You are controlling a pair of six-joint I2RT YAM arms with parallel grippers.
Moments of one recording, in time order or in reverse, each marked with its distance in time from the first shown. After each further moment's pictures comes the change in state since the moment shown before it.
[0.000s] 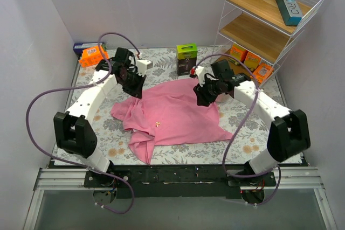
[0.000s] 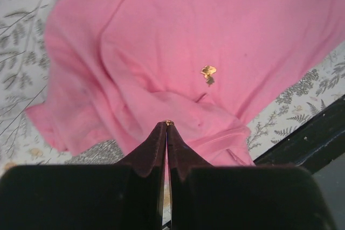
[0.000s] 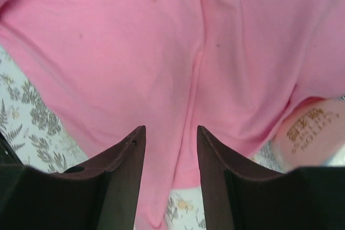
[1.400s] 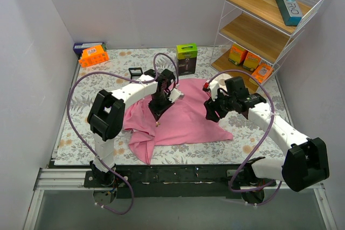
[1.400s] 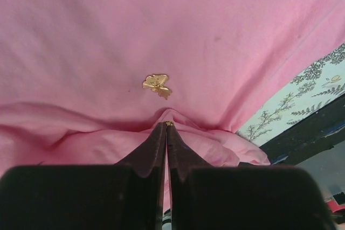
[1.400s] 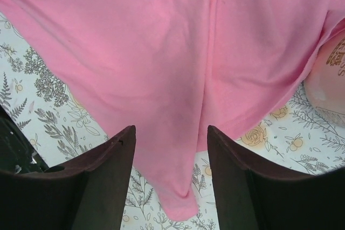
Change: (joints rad) left arm -0.379 0.380 0.060 -0.097 -0.149 0.043; right arm -0.056 -0.374 -0.389 0.076 0.016 0.020
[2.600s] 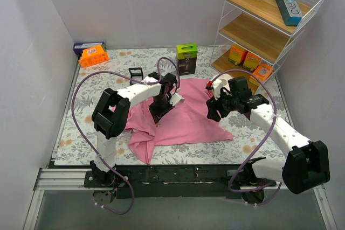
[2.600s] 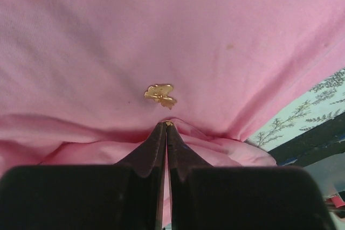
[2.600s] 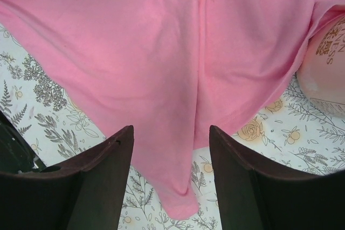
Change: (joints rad) left arm -0.021 0.042 -0.019 0.007 -0.038 -0.003; right arm -0.032 -0.024 -0.018 0.016 -0.009 0.031
